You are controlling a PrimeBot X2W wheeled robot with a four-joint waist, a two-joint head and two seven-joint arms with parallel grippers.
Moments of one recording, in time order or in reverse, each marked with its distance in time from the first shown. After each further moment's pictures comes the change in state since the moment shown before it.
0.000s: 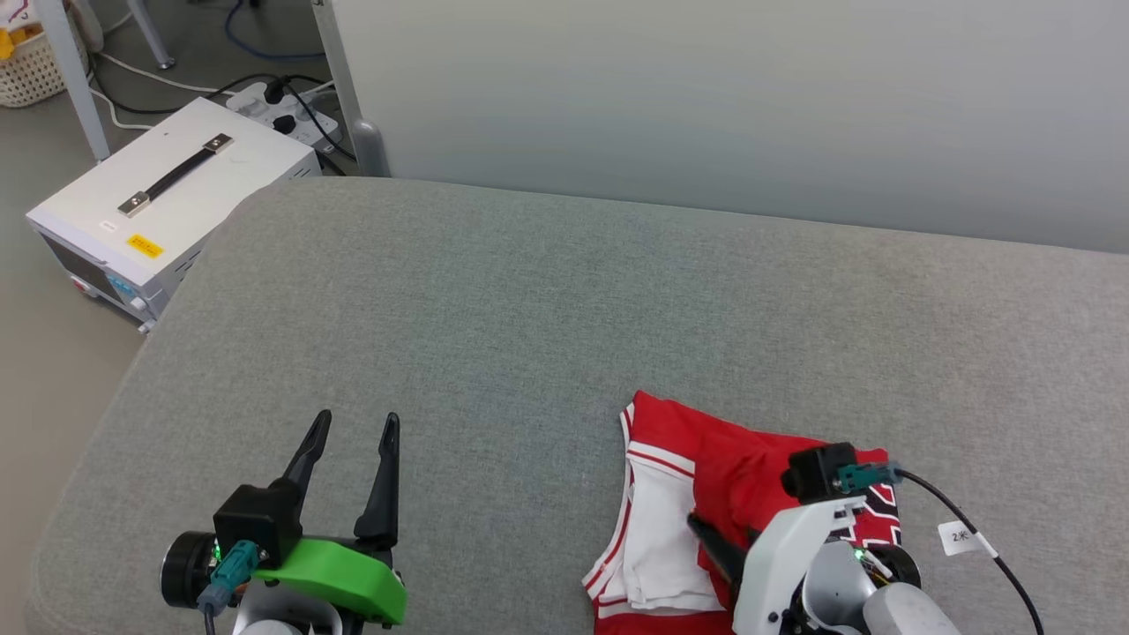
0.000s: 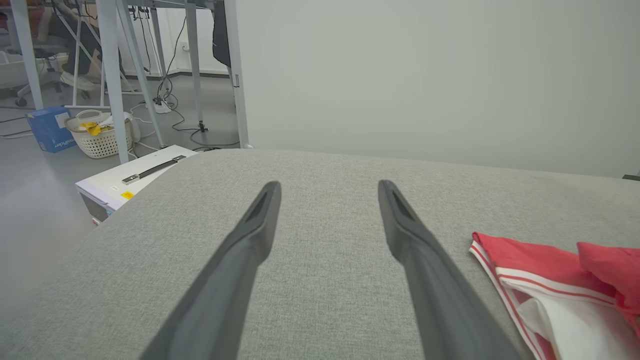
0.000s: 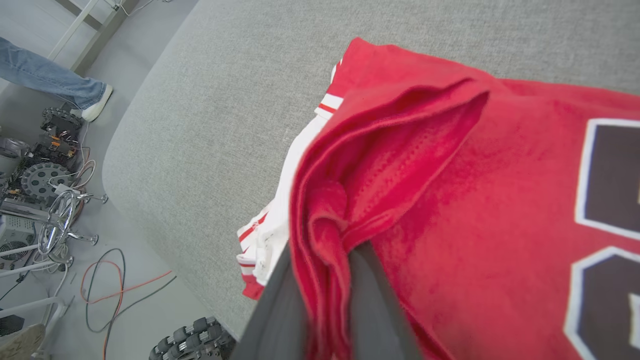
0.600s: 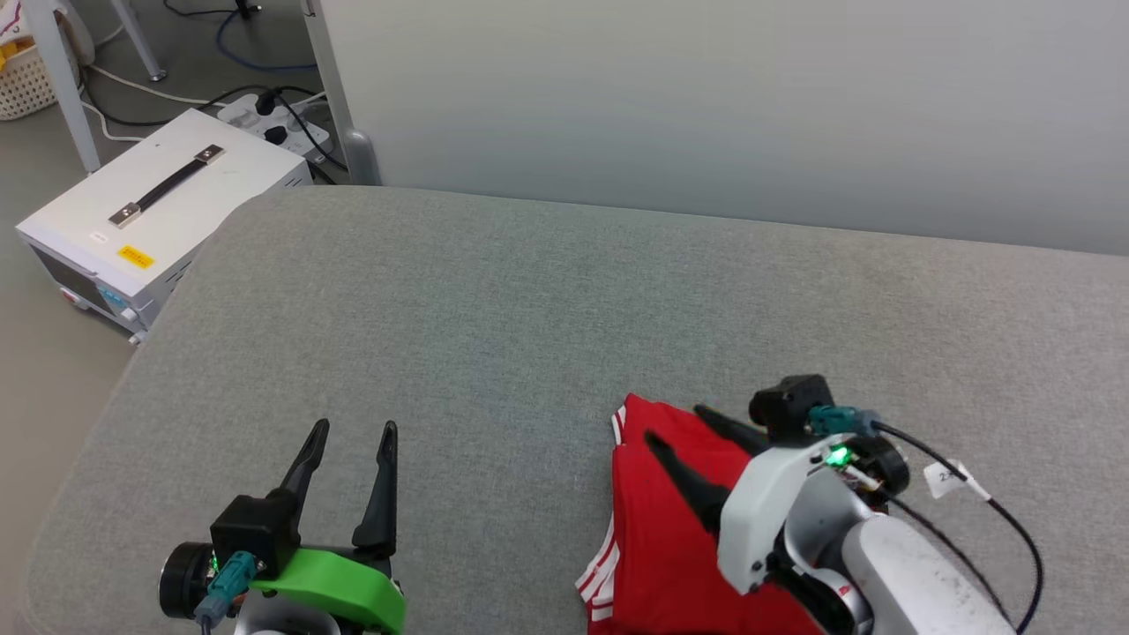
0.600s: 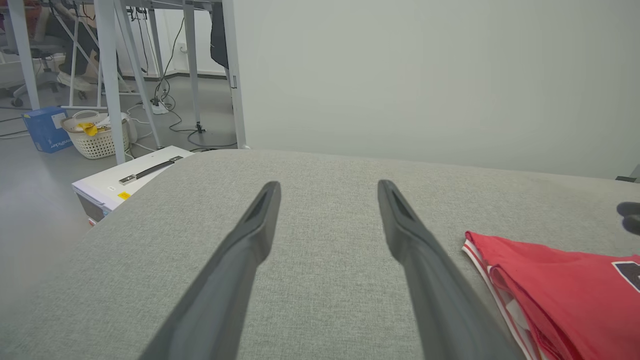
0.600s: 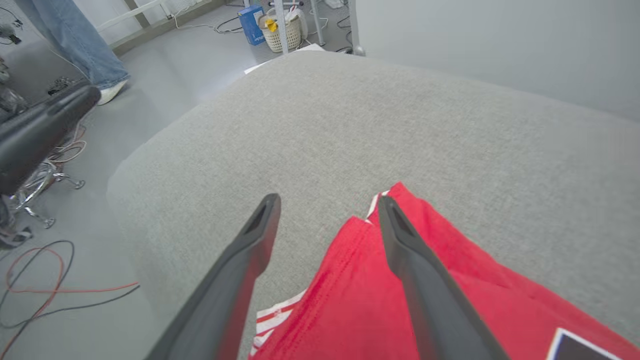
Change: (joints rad) left arm 0.025 -0.004 0.006 -0.017 0.000 0.000 0.000; right arm -0.142 -0.073 0.175 -0.057 -0.090 0.000 -0.163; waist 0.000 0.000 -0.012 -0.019
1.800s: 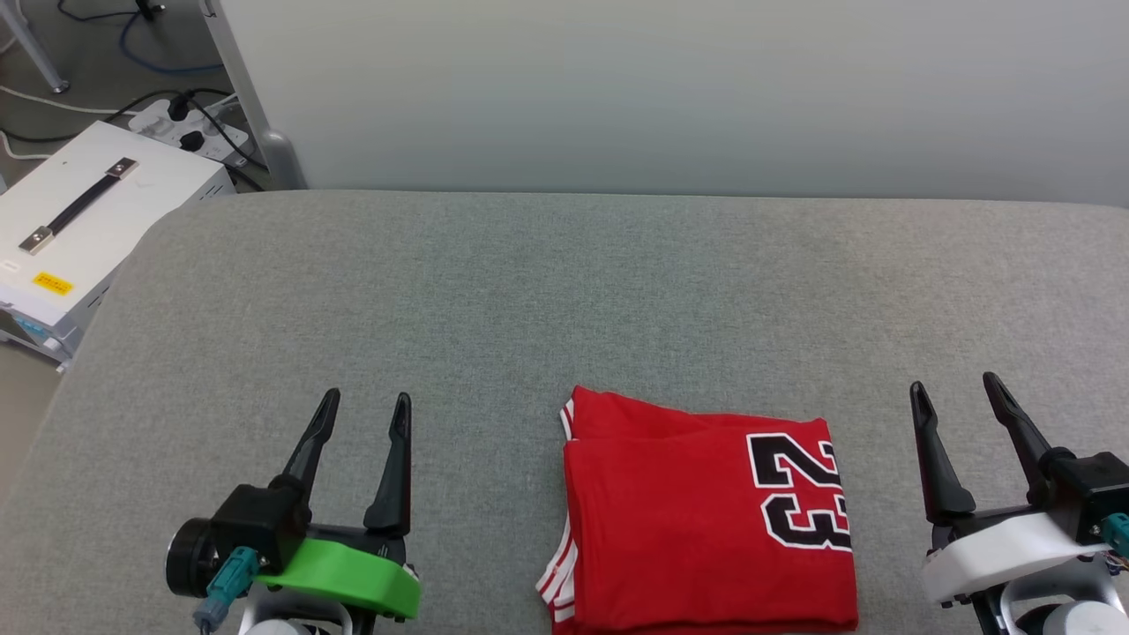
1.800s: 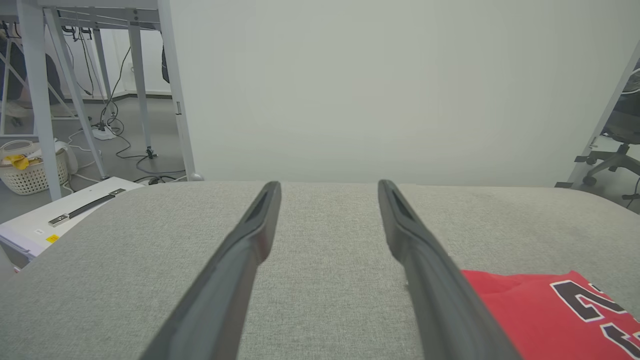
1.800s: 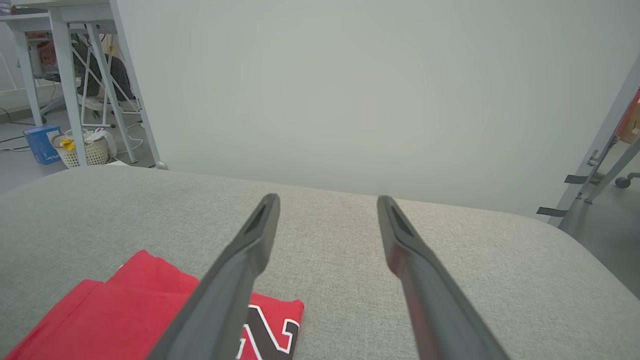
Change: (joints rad) left arm 0.005 -0.023 -0.010 -0.109 0.007 0.000 0.000; right arm 0.295 -0.010 -0.509 -0.273 -0.336 0.000 -0.371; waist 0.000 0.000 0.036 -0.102
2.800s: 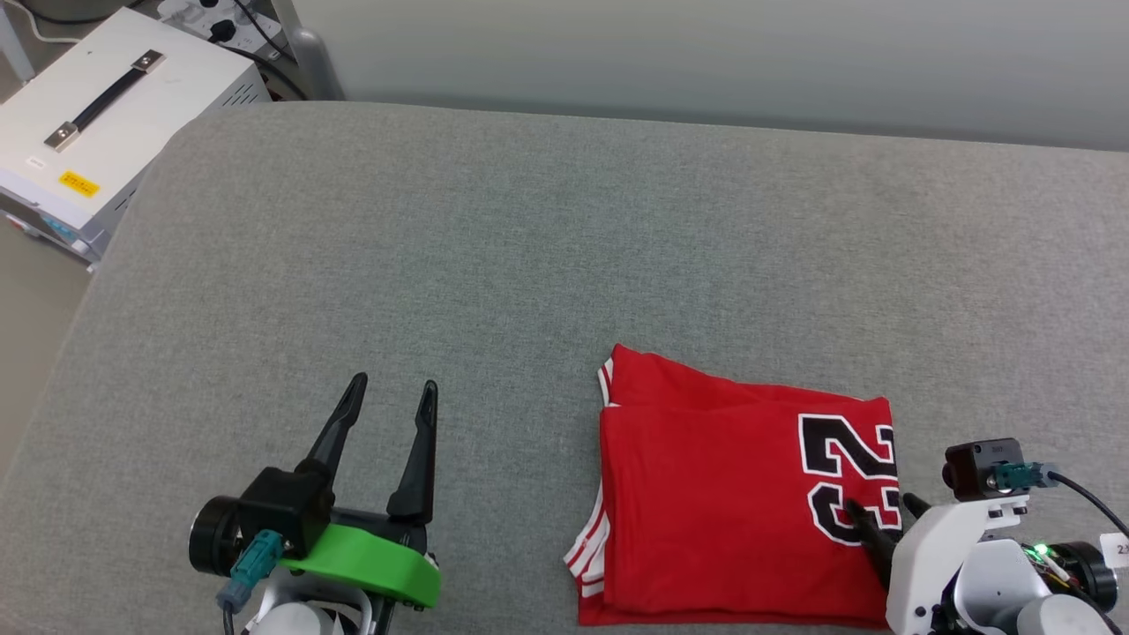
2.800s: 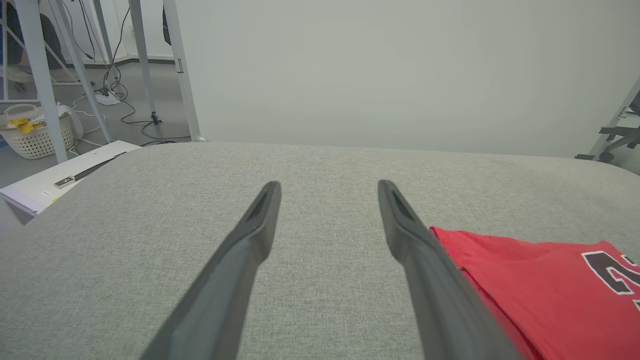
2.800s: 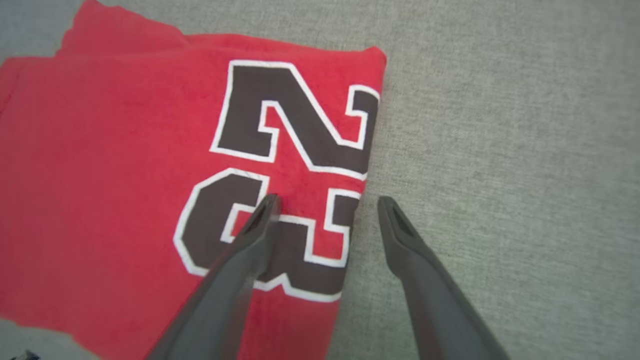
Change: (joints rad) left arm -0.036 0.006 -0.049 0.013 -0.002 0.000 0.000; right arm -0.046 -0.031 0.073 0.145 0.166 0.000 0.590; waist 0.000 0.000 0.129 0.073
